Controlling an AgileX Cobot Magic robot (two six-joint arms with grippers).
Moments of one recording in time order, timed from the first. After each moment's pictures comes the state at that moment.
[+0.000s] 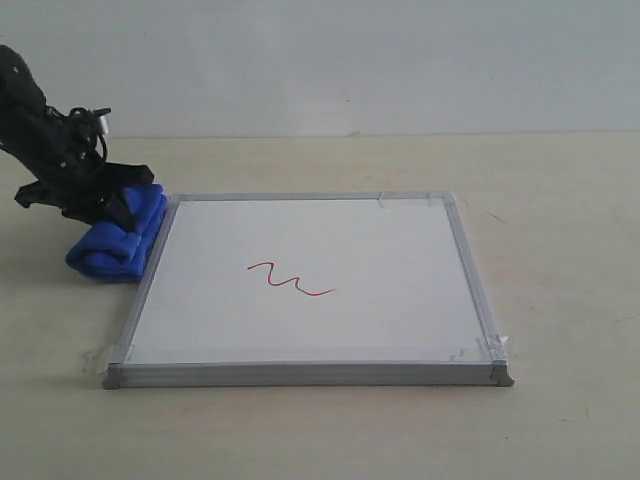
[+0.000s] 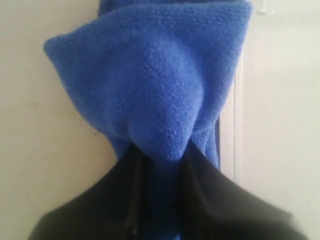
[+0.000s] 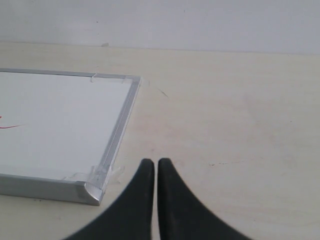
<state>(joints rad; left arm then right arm) 0.02 2.24 -1.66 -0.32 0.90 0.22 -0.02 0.00 0.00 0.11 0.35 -0.10</state>
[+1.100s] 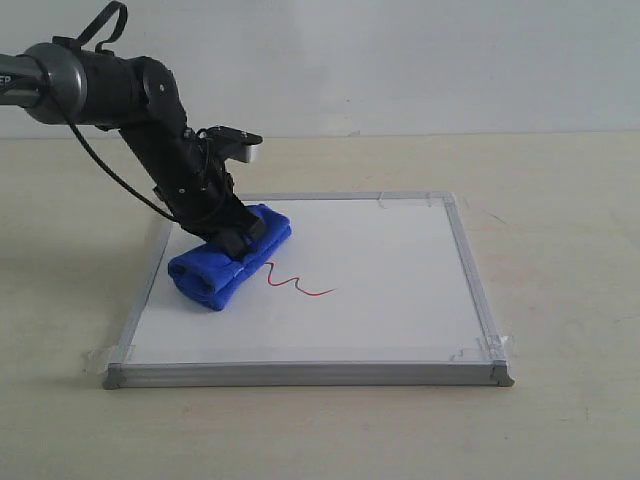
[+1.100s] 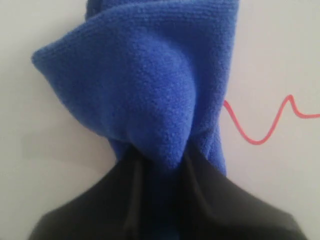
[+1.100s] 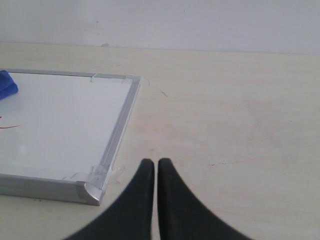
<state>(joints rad) -0.31 2.26 -1.66 -0.30 0.90 0.50 -0.02 0.00 0.00 0.11 0.35 -0.10</state>
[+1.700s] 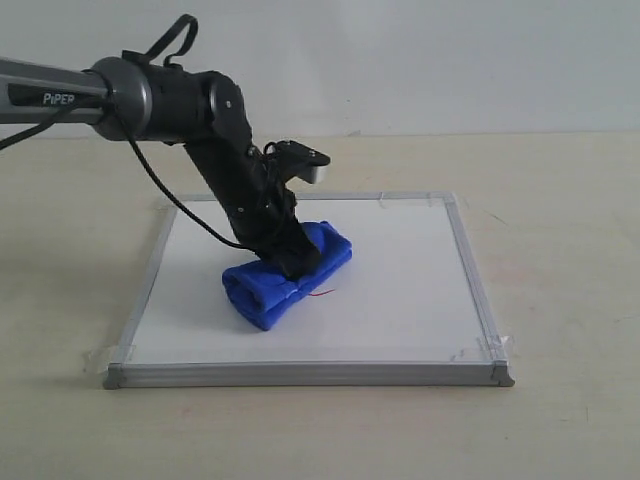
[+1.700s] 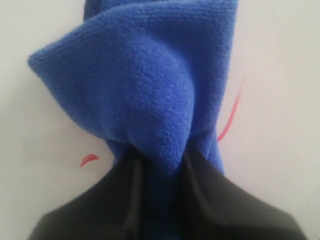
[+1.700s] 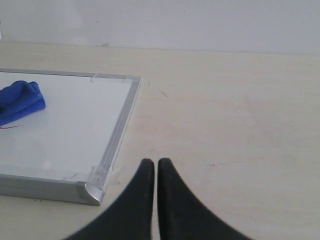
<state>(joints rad) -0.47 2.29 -1.68 -0.32 0.90 0.56 -0.02 0.00 0.00 0.11 0.35 -0.10</state>
